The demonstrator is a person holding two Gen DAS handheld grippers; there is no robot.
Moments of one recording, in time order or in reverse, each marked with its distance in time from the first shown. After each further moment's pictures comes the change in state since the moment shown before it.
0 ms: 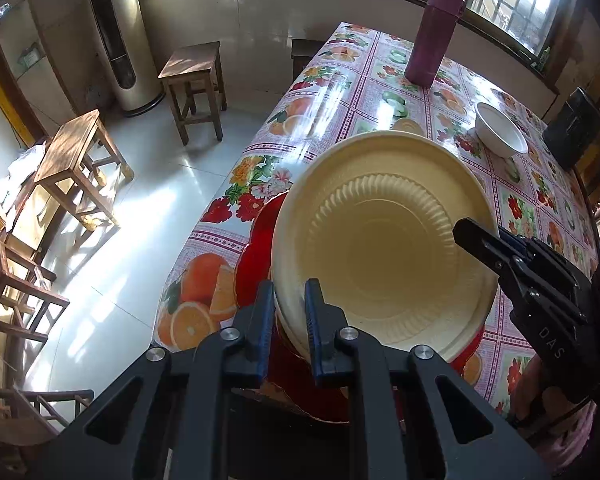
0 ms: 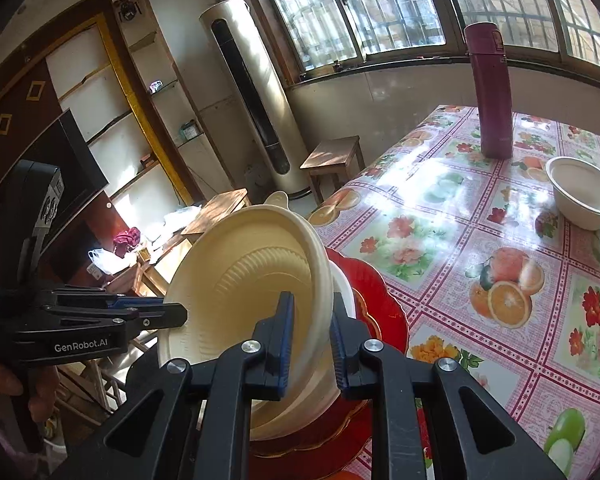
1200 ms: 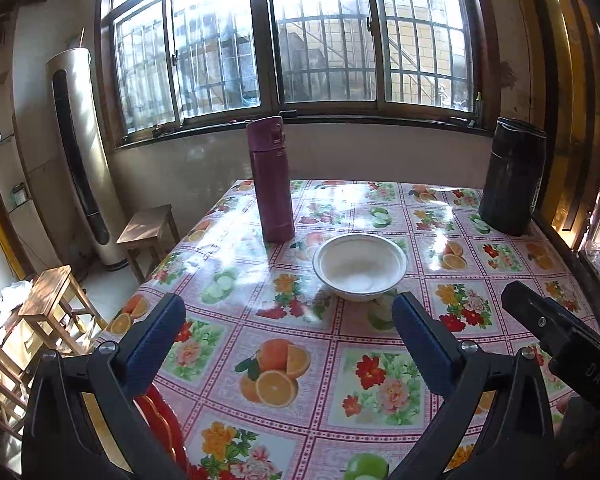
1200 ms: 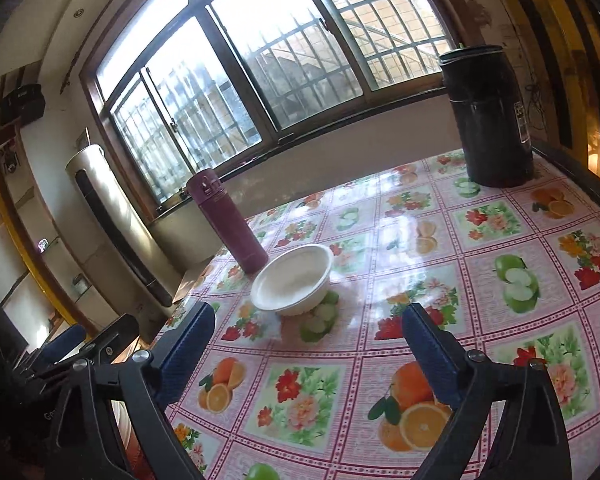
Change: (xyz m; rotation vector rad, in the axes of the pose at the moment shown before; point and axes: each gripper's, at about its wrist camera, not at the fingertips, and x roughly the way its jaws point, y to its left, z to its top) left arm -0.031 -0.254 0.047 0.153 -0.537 -0.011; right arm -0.186 -0.240 -0.004 0.410 -0.375 -0.377
